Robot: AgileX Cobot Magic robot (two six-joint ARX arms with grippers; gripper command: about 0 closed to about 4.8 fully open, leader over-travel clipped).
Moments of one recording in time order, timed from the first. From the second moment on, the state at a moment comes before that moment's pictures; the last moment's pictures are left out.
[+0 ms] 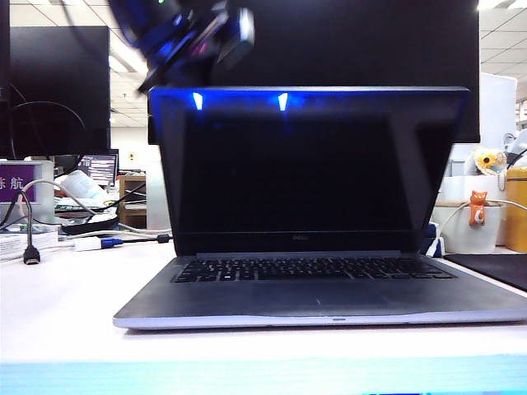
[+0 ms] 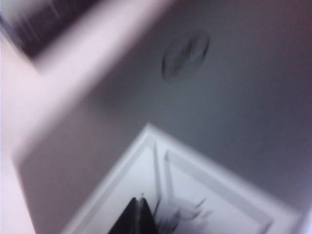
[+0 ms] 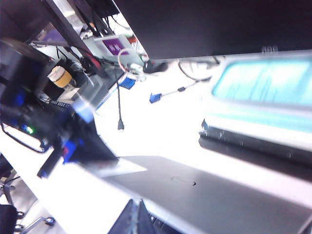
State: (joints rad) left arm -0.47 1.87 1.80 -1.10 0.37 0.30; right arm -0.09 1.11 1.17 -0.47 -0.89 0.19
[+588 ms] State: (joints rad) left arm -0.54 1.88 1.51 -1.17 0.54 0.32; right arm -0.09 1.11 1.17 -0.57 -0.94 0.16
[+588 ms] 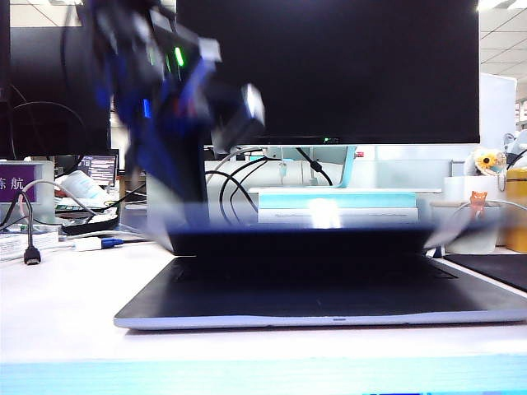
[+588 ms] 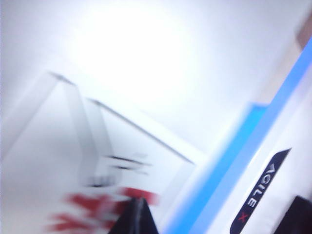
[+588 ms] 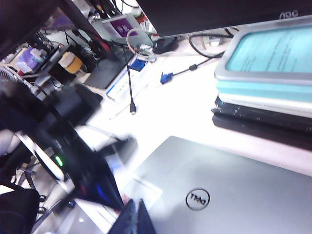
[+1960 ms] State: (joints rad) left arm -0.45 0.41 0.70 -0.30 -0.29 0.12; right arm -0.09 0.59 0.95 -0.61 -0.54 -0.04
